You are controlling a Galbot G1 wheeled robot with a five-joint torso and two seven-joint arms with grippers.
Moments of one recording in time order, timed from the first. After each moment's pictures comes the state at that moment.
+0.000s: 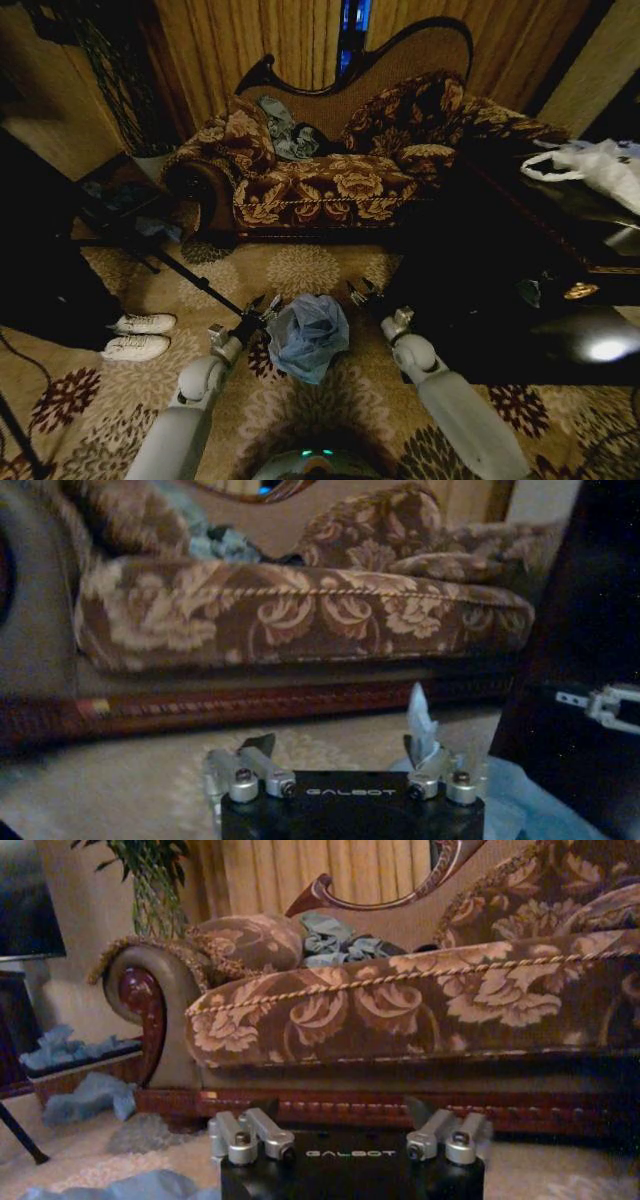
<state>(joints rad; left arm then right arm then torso) 1.30 -1.23 -0.54 -1.91 -0.28 0.19 0.32 -0.98 1.14 0.13 1.57 0.52 0.12 -0.05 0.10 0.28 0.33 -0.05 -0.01</state>
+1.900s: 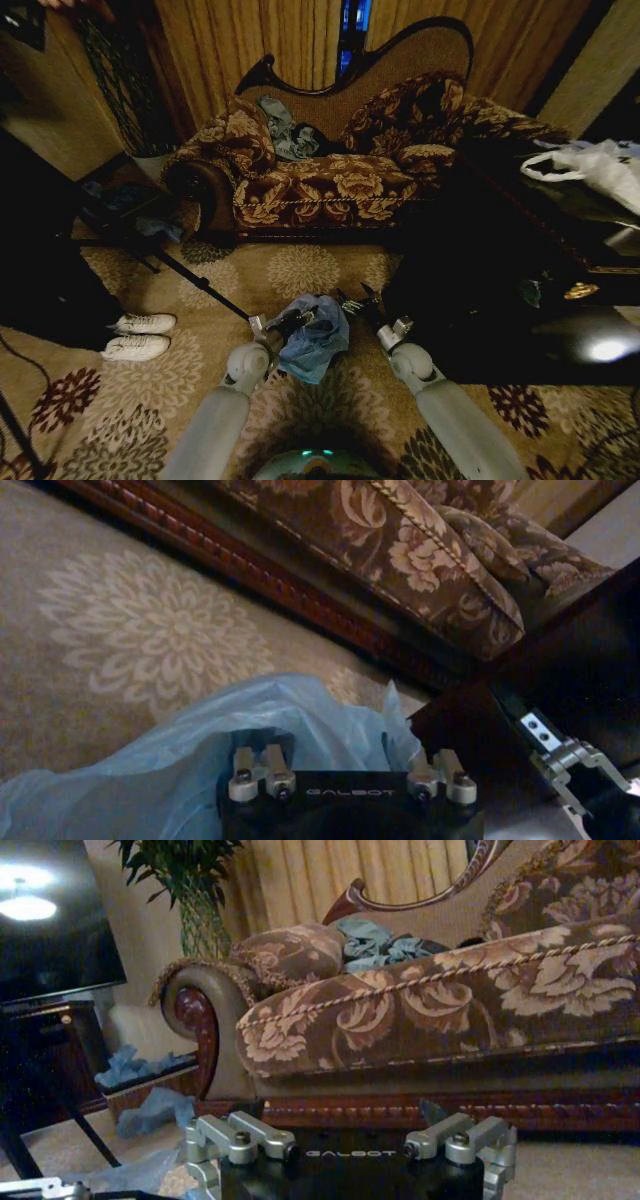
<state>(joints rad) 1.11 -1.31 -0.26 -1.76 -0.87 0.46 -0.04 -0.97 1.11 0.08 1.58 0.62 0.15 -0.14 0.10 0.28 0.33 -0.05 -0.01</state>
